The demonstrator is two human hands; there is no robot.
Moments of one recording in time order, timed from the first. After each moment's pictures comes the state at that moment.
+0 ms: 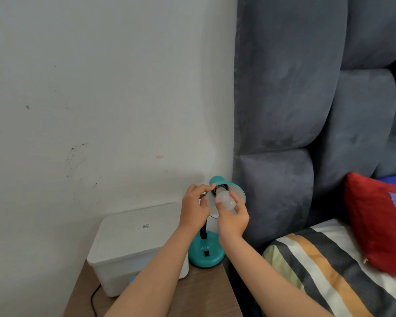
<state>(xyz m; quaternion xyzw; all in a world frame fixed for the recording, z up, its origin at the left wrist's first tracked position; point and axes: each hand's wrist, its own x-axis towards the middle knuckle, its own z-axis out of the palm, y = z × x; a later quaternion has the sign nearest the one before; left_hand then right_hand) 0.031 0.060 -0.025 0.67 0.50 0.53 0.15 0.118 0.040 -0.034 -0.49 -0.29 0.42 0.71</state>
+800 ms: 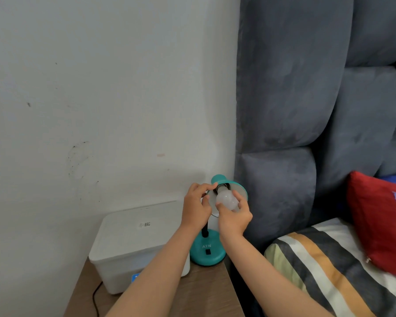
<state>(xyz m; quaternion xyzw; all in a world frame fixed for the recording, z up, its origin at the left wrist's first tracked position) 0.031 0.060 -0.028 0.67 0.50 0.53 0.14 0.117 0.046 -0.038 -0.52 -0.29 0.40 0.70</state>
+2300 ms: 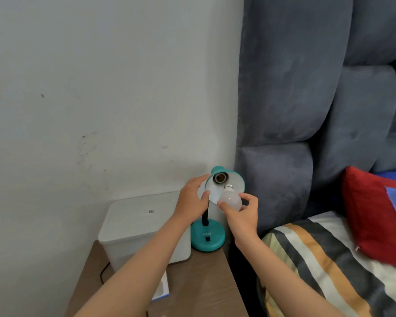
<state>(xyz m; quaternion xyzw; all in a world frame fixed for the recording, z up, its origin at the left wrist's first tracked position) 0.017 0.022 -0.014 0.68 0.54 0.47 0.16 0.148 0.000 -0.041 -0.51 -0.41 0.42 0.63</state>
